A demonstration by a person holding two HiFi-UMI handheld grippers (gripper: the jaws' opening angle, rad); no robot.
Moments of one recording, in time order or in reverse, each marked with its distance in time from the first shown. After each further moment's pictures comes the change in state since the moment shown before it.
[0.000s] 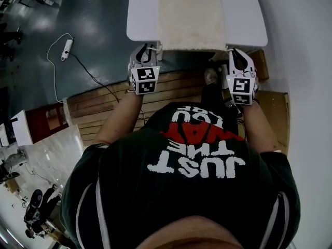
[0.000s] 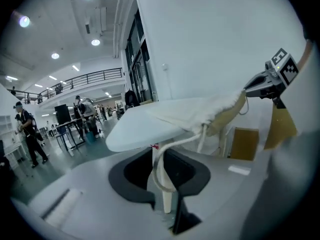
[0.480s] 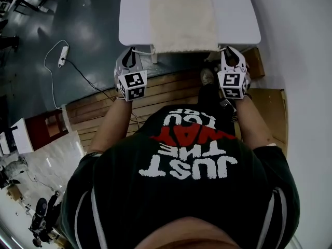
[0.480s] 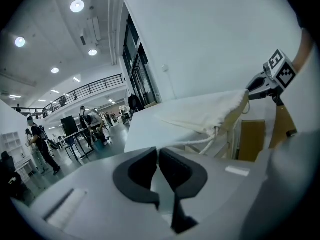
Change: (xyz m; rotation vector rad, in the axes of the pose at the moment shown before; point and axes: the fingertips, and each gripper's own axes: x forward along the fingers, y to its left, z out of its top) left arm -0.019 0.031 0.016 0.106 -0.014 0.095; right arm 0.019 -0.001 -0.022 -0.001 0.060 -0.027
